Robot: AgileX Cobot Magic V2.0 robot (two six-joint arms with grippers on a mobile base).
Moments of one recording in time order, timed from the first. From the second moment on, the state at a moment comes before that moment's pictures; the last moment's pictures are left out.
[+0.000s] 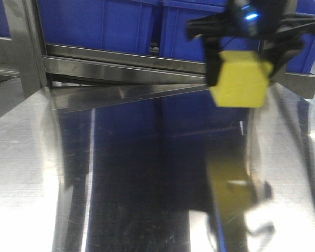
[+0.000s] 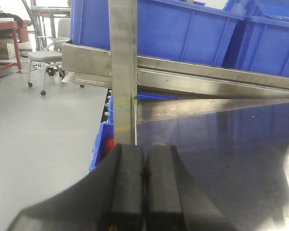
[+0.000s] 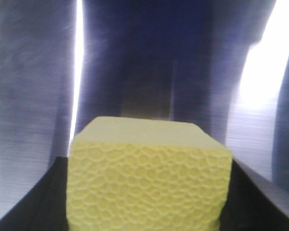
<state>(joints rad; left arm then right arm) -0.08 -0.01 0.00 0.13 0.08 -0.20 0.48 1.63 -1.30 -0.20 0.83 0.51</state>
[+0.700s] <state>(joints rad) -0.08 -0.01 0.00 0.13 0.08 -0.20 0.05 0.86 -0.68 -0.15 0.76 0.20</state>
